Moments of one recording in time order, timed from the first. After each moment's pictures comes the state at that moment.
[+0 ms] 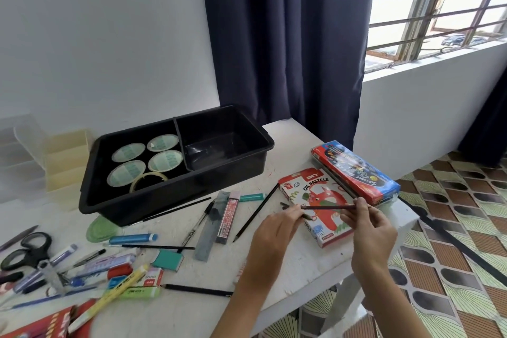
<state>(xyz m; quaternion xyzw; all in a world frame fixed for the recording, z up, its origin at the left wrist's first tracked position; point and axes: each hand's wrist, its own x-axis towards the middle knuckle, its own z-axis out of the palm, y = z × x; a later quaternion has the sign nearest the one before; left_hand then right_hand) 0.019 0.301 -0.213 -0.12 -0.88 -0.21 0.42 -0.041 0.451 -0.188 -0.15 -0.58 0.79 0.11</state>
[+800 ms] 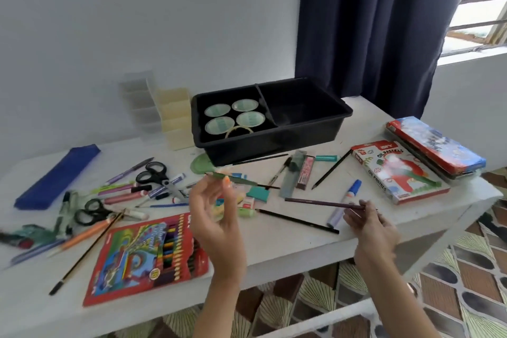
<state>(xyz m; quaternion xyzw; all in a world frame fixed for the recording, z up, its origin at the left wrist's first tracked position) 0.217 0.208 -0.145 0.15 -0.63 -0.43 0.63 0.082 0.361 -0.205 -0.21 -0.50 0.84 -0.03</state>
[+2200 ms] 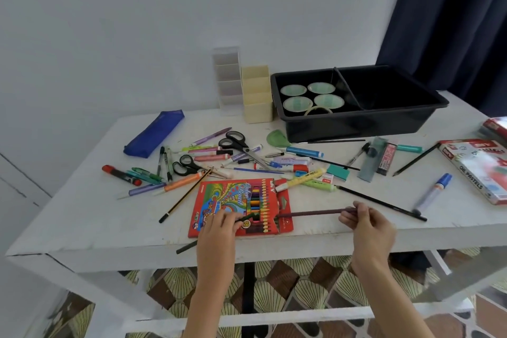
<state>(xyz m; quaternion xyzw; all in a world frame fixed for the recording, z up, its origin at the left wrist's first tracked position) 0.388 0.097 -0.236 0.33 -0.90 -0.10 0.28 0.214 0.258 -0.212 -0.06 -0.62 0.78 -0.09</state>
